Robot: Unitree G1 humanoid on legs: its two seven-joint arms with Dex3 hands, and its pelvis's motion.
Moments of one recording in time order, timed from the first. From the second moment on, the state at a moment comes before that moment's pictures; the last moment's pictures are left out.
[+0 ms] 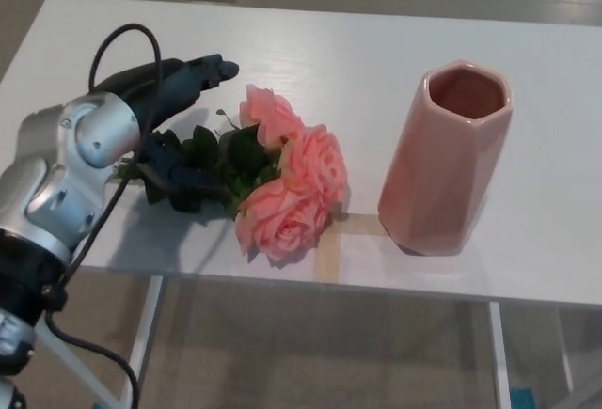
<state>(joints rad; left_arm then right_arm) -0.81 0.53 -0.40 0.51 0.46 0.13 -0.38 -0.13 -0.30 -0.16 1.29 -0.09 -0.18 -0.13</state>
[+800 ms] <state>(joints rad) -0.79 0.40 -0.46 0.62 0.53 0.10 -0.31 -0.14 -0.29 -0.18 1.29 -0.06 -0.18 -0.11</state>
